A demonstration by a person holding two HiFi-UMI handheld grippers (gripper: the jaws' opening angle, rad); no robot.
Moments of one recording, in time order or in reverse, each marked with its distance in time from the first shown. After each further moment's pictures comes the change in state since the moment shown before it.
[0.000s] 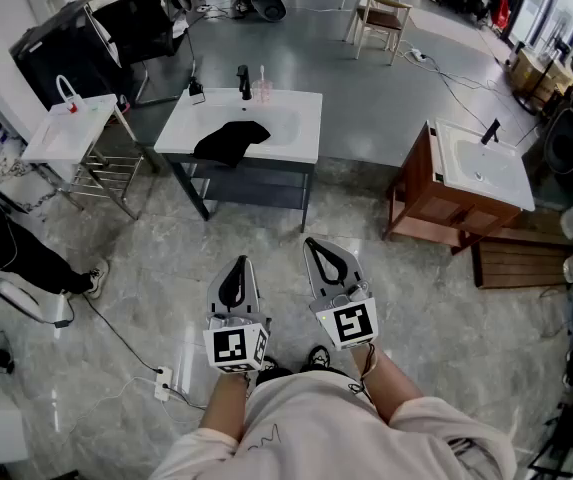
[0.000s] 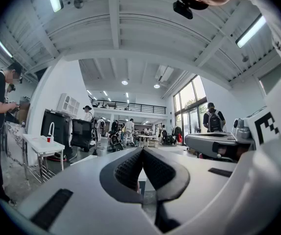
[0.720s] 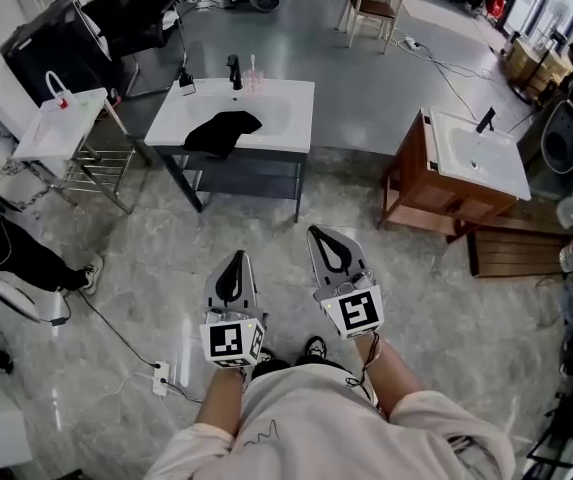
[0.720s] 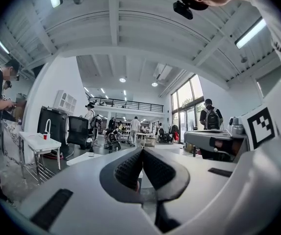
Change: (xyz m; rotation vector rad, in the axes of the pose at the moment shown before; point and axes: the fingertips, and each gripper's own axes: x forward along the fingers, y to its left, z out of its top) left arm 0.008 -0.012 -0.013 -0.005 0.019 -0.039; right arm -0.004 -0.025 -0.010 0.004 0.013 -0.010
